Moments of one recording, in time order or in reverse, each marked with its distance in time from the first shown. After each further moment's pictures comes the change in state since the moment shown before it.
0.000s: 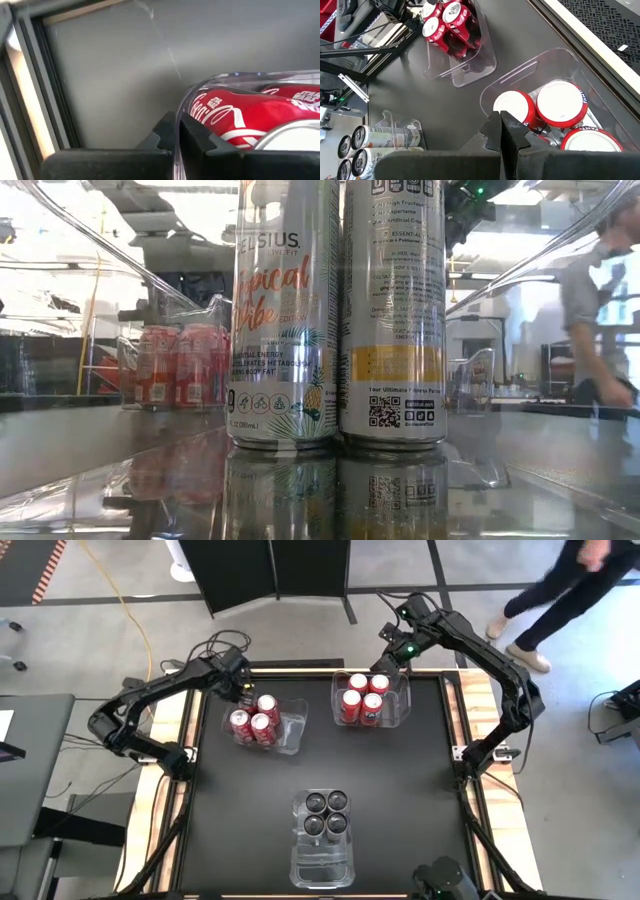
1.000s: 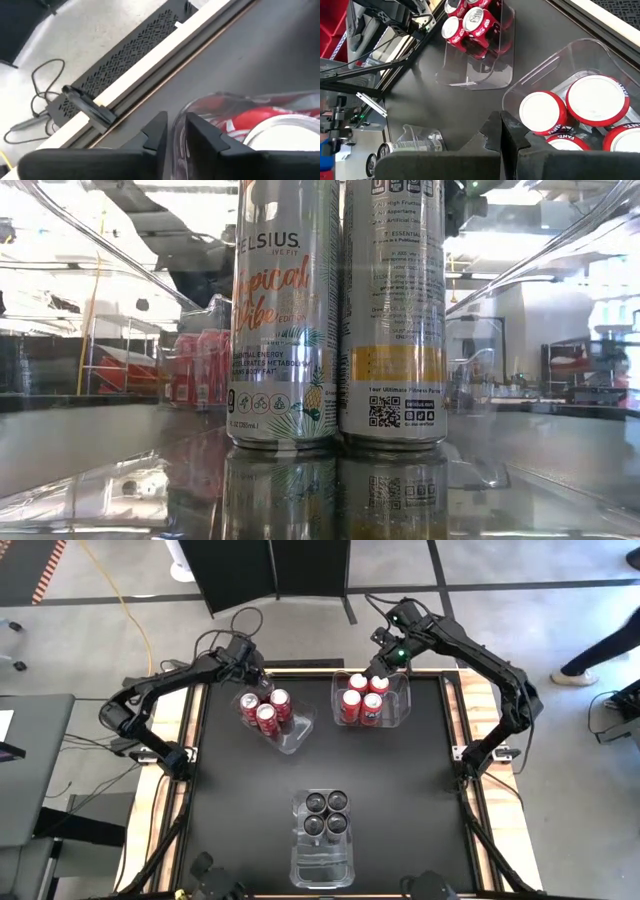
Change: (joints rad) left arm 0.036 0.122 0.024 0.465 0.103 0.534; right arm 0.095 0.000 0.000 0.054 0.030 0.237
